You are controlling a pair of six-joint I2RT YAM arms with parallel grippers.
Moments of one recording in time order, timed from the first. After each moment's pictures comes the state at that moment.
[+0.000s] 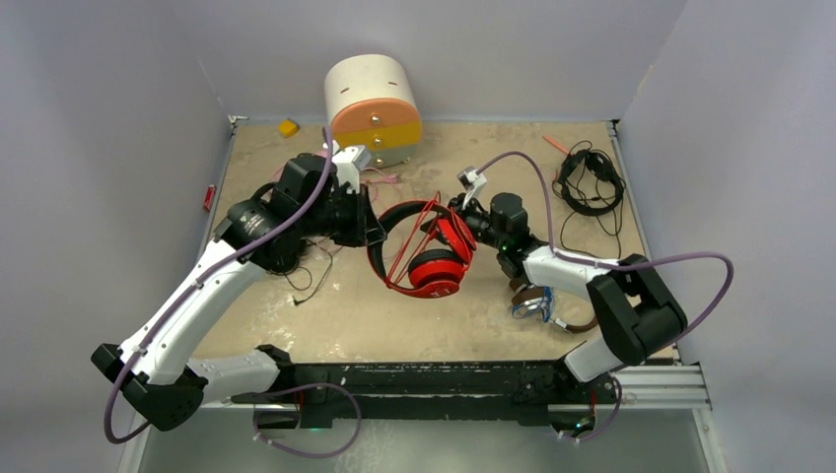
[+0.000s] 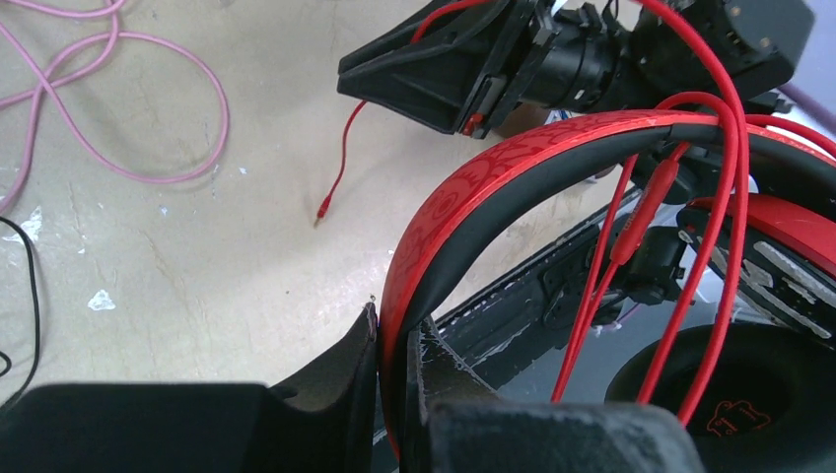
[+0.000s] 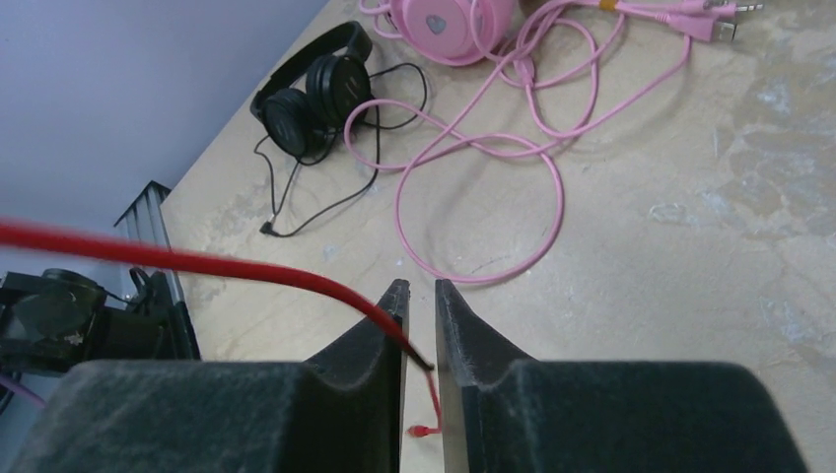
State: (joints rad) left arm -0.64 1.15 1.40 -0.91 0.20 -0.51; right arm 0.54 1.51 0.71 0.60 -0.50 0.45
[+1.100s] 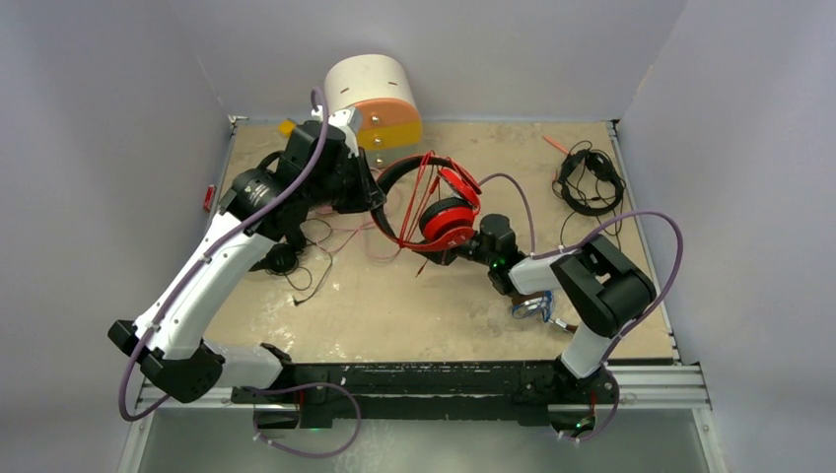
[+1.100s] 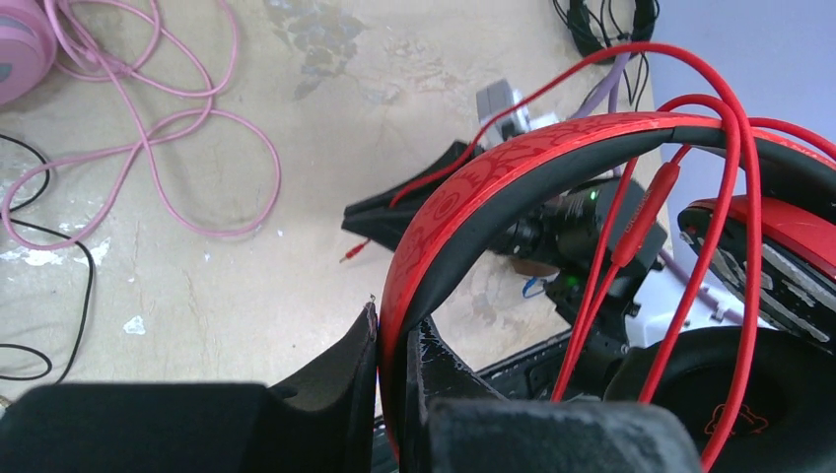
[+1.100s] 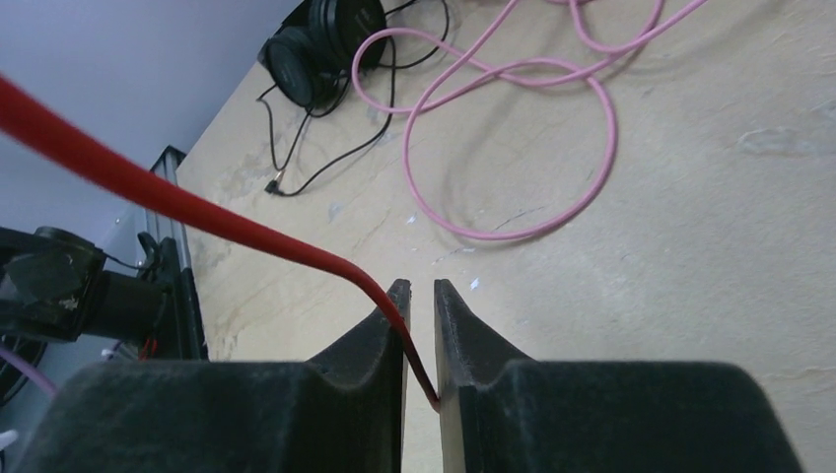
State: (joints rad) left arm -0.64 1.31 1.66 -0.98 0.00 -0.63; right arm 0.58 1.72 0.60 0.91 -0.52 0.53
